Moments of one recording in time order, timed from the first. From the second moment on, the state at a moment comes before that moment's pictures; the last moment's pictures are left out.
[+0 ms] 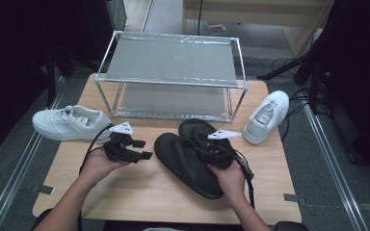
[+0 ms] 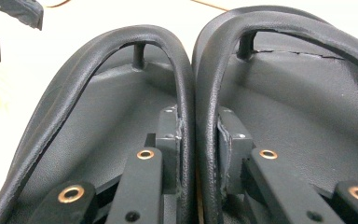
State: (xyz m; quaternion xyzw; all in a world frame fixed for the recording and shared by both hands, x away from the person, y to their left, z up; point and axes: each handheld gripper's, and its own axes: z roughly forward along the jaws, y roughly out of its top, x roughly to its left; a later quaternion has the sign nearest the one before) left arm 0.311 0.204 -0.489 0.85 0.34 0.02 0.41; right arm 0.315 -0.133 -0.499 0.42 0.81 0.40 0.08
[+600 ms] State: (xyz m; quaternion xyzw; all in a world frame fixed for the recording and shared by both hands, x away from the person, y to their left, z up) left arm 0.294 0.225 -0.488 0.84 0.37 0.03 0.41; right arm 0.339 -0.107 -0.490 0.37 0.83 0.40 0.08
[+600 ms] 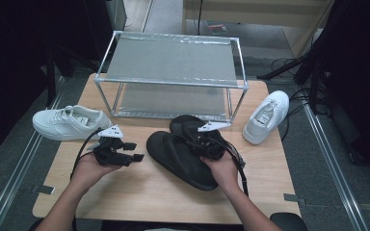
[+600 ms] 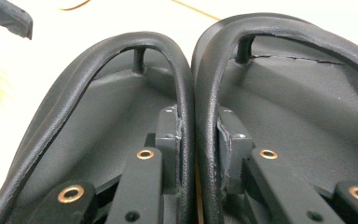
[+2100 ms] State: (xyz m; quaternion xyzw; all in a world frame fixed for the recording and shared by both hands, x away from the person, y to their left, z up) left arm 0.289 0.217 -0.488 0.84 0.34 0.02 0.41; right arm 0.456 -0.060 -0.513 0.49 0.75 0.43 0.16
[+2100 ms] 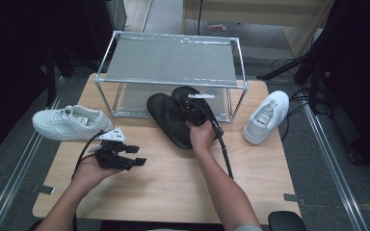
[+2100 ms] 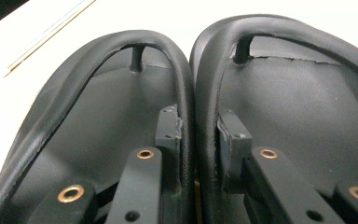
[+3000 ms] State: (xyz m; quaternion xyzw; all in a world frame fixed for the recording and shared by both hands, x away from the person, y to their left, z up) left arm 0.297 0.217 -0.489 0.84 0.35 0.01 0.42; right arm 0.427 -0.081 -0.489 0.45 0.77 0.42 0.14
